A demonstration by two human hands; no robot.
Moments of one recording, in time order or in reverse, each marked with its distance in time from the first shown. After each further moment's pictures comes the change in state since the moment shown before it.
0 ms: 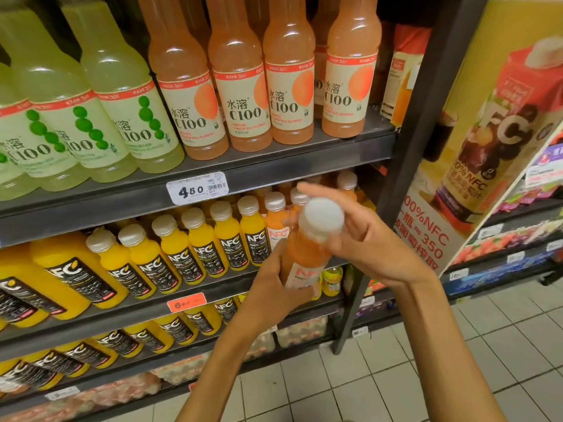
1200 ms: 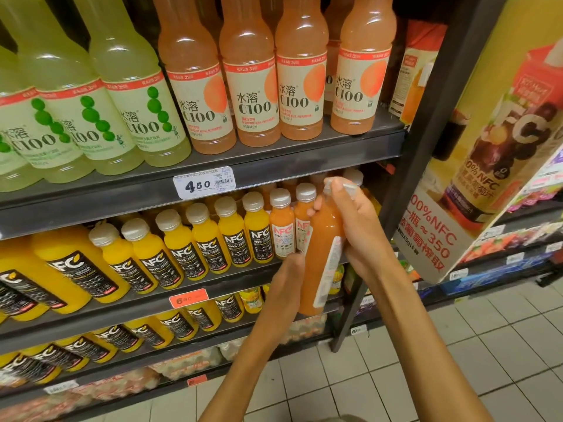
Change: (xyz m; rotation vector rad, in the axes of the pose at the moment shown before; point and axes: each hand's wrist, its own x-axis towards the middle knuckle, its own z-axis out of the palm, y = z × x) left_hand -0.004 -0.010 0.022 -0.244 0.002 -0.169; right_hand 0.026 0.032 0.005 0.090 0.596 0.169
